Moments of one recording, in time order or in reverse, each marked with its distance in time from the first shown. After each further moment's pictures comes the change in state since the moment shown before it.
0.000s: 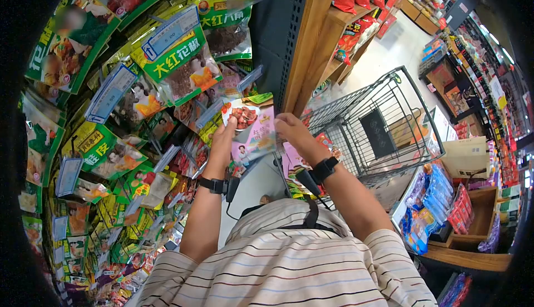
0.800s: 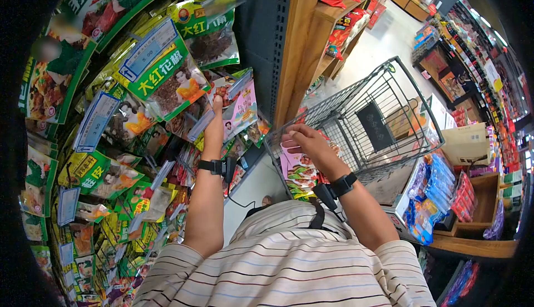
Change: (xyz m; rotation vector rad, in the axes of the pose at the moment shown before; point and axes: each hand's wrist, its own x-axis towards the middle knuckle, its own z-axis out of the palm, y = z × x) left_hand 0.070 0.027 0.014 0.398 0.221 0.322; right_hand -0.047 -0.023 -0.031 0.096 -0.016 0.135
